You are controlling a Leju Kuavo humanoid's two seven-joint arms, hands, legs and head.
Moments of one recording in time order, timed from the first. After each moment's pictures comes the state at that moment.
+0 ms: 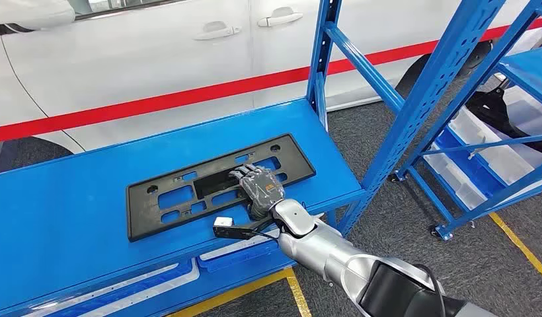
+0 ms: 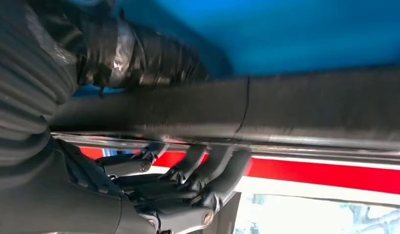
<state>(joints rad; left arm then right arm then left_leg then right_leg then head) -0.06 -0.15 0.81 -0.19 -1.07 -0.06 0.05 -0.66 0.04 0.65 -0.54 0.83 -0.34 -0.15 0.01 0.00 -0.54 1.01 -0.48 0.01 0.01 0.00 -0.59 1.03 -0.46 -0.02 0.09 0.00</state>
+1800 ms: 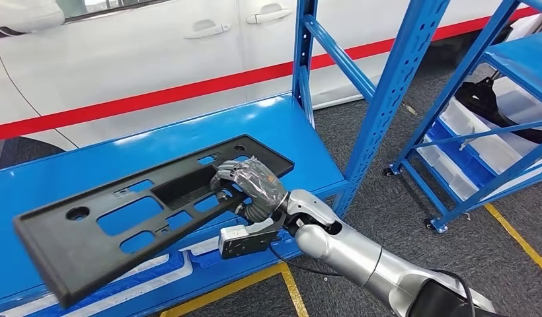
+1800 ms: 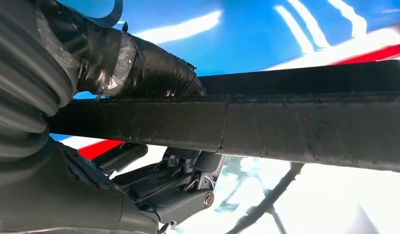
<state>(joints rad) -0.05 -0.16 0.89 -0.19 -1.06 -0.07 0.06 -0.52 -0.20 0.61 -1.39 0.42 0.05 -0.36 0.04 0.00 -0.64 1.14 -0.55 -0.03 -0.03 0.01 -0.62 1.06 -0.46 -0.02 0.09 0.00</state>
